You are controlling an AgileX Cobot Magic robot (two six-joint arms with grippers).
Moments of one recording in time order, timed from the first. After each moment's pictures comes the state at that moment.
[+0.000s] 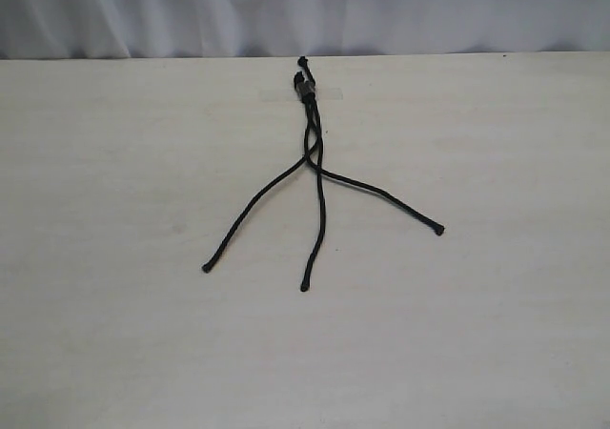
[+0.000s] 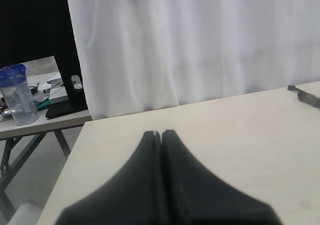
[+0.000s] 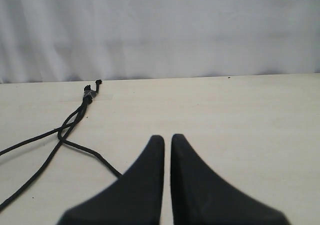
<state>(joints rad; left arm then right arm) 0.16 0.00 0.00 0.05 0.13 0.08 0.05 0.01 0.00 0.02 0.21 0.04</state>
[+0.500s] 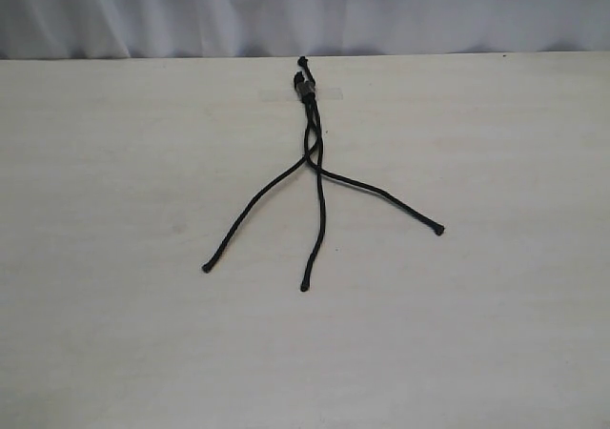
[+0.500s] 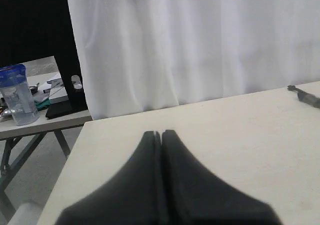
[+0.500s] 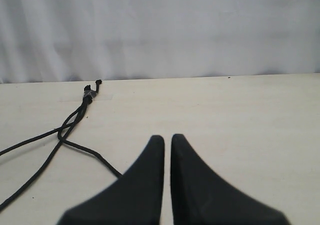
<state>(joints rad) 0.16 0.00 0.00 0.05 0.13 0.08 0.05 0.01 0.00 0.02 0.21 0.04</state>
